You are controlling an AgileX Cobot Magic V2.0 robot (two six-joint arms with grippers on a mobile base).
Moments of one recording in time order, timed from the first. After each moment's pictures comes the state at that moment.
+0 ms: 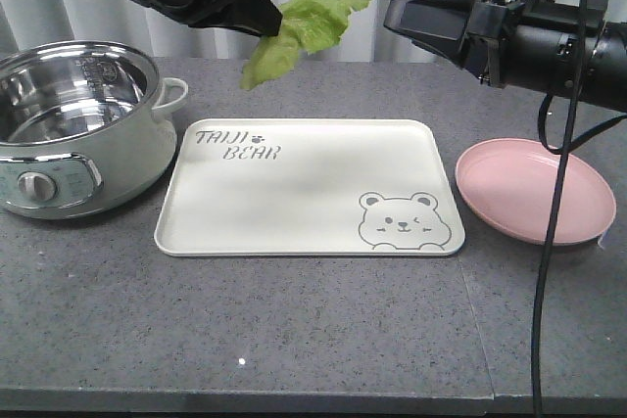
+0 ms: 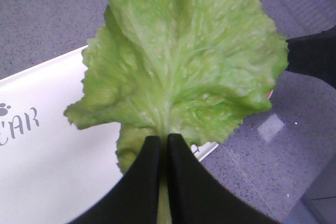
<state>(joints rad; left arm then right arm) -0.39 1.80 -2.08 -0.46 1.16 0.10 0.02 1.49 -1.17 1.68 0.95 -1.25</state>
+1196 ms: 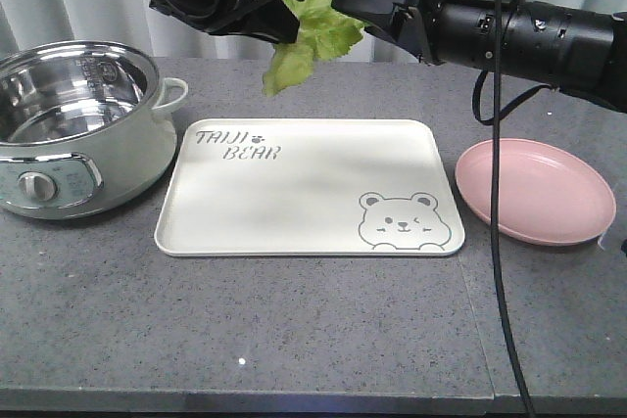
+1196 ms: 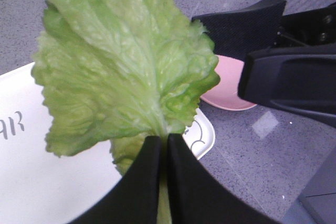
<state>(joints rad) -0.42 1.83 -2.08 -0.48 1.14 0.10 0.14 1.68 -1.37 1.69 0.82 -1.16</state>
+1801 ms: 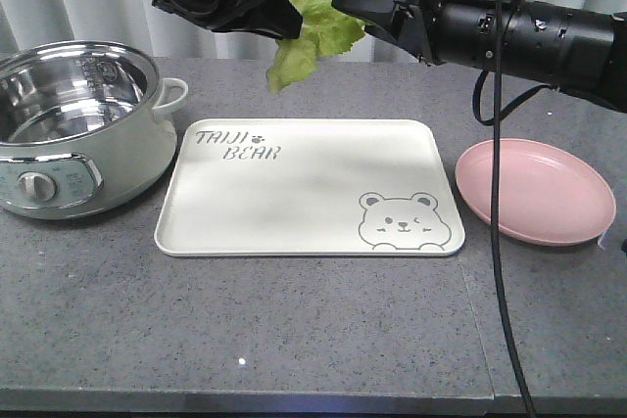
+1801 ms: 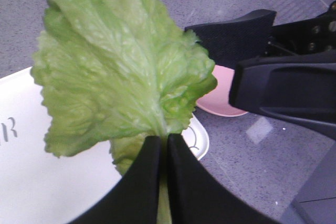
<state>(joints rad) -0.42 1.83 -2.08 -0.50 1.13 0.10 0.14 1.68 -1.37 1.69 0.82 -1.15</state>
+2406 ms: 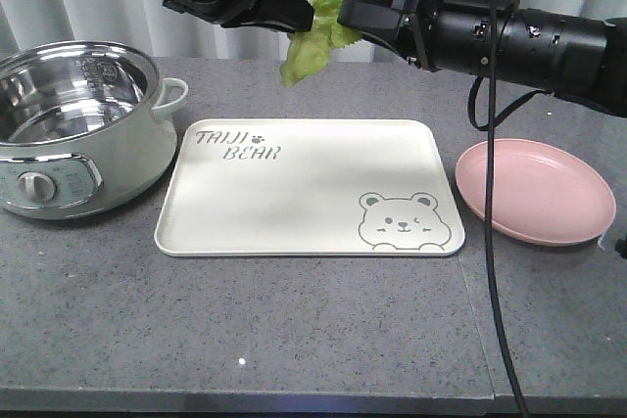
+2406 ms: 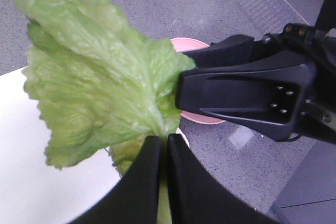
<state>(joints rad) -0.42 1.83 -2.08 -0.56 1.11 0.10 0.14 1.70 -1.37 1.69 0.86 -1.15</state>
